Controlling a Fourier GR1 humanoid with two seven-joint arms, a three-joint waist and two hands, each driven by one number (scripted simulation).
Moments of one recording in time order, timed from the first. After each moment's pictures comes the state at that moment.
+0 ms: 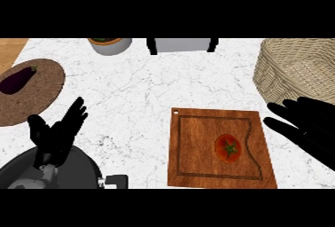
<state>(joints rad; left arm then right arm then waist) -0.03 0.34 -0.14 -1.50 0.26 0.17 0.24 -0.35 -1.17 0.24 -2.34 0.05 0.43 0.46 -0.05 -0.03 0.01</state>
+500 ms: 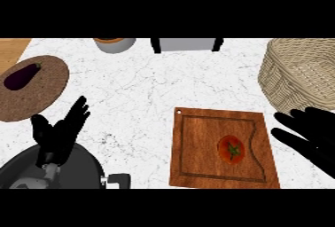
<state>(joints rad) -0.04 0.33 -0.15 -1.51 0.24 0.16 0.23 -0.29 -1.17 0.15 -2.41 -0.06 0.46 0.52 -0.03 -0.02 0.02</state>
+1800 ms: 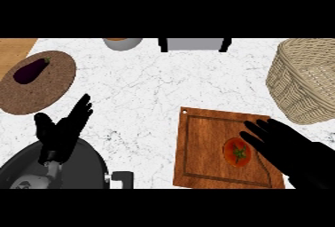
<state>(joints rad) -0.06 0.32 -0.15 -1.50 0.23 0.12 0.23 -0.14 -0.96 0.45 -2.27 0.41 0.35 0.43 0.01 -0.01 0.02</state>
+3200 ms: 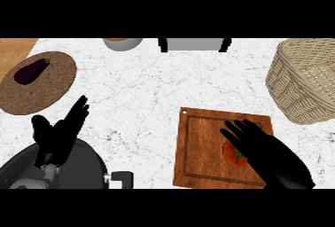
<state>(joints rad) -0.04 0.31 -0.13 -1.53 0.20 0.12 0.25 -0.16 -0.74 0.65 -1.92 0.74 0.23 0.32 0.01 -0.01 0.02</state>
